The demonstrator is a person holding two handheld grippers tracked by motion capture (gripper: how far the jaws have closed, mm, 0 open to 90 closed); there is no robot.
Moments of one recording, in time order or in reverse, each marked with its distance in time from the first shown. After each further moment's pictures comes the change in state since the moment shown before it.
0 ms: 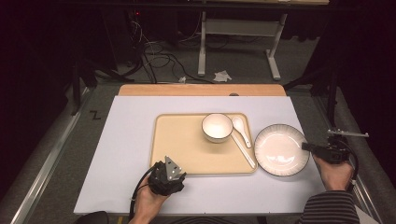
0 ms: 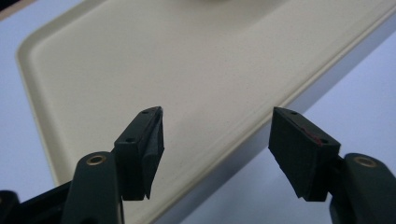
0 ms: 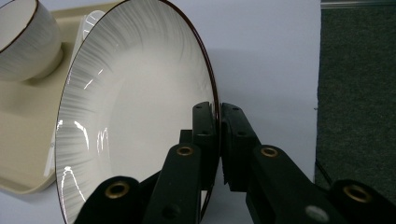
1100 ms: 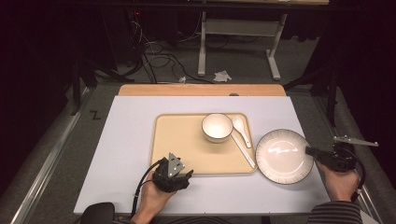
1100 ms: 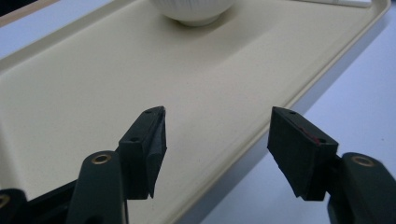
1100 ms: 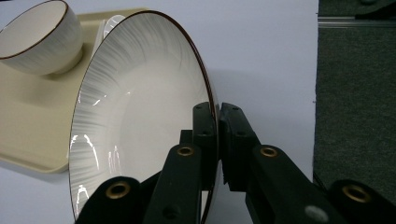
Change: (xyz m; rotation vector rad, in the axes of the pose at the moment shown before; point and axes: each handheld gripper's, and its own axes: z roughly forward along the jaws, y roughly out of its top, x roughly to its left) left arm -0.014 0.010 0.004 -0.029 -0.073 -0.006; right arm 0.023 -0.014 -0.038 -0.153 -0.054 -0.112
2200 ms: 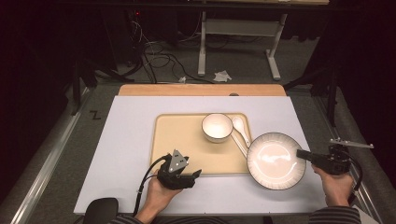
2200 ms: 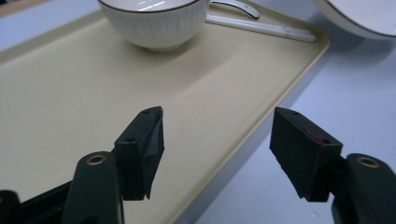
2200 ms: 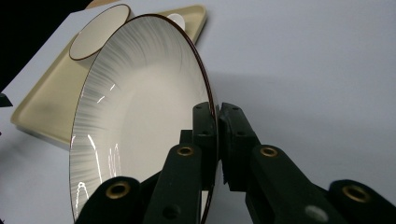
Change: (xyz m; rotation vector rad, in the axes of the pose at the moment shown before) left arm -0.011 0.002 0.006 -0.037 -0.139 0.006; right arm -0.003 -0.019 -0.016 -0.026 0.132 0.102
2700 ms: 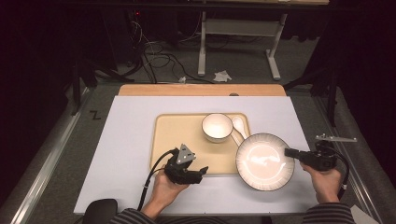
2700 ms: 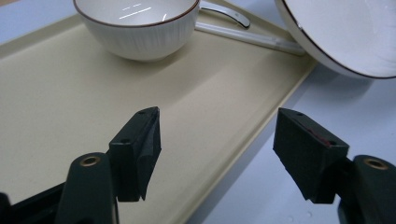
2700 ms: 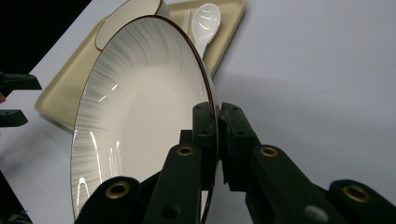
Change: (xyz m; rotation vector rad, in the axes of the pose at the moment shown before) left arm -0.007 0.017 0.001 0.038 -0.060 -0.135; right arm 0.017 0.004 0.012 0.026 0.094 -0.021
